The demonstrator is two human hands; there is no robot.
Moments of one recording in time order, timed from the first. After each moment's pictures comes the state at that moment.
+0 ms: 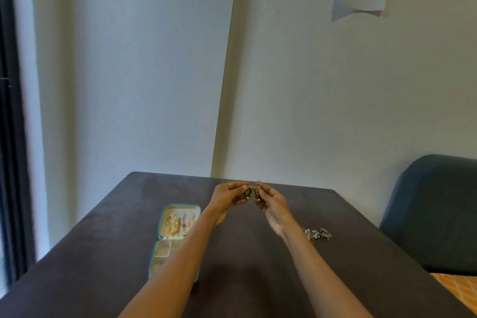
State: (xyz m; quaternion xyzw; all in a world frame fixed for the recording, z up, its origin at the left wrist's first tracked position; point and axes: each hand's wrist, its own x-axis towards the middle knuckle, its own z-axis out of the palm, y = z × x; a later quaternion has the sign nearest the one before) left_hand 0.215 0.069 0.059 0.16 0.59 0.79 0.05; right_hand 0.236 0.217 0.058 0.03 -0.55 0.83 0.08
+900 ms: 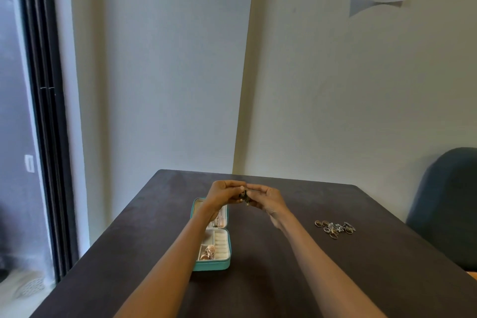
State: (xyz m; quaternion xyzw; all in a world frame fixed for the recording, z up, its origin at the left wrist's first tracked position) left_hand 0.237 -0.004 0.061 0.14 0.69 0.71 0.00; right_hand 0.252 0.154 0.059 0.08 -0.68 0.73 0.04
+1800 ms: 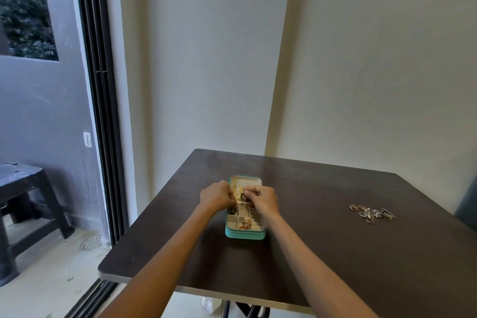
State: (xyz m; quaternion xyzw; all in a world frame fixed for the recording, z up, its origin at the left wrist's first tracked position) left_hand 0.274 -0.087 0.022 0.00 0.98 0.22 -0.04; right_hand 0.272 0.055 0.004 0.02 -0.81 0.59 0.08
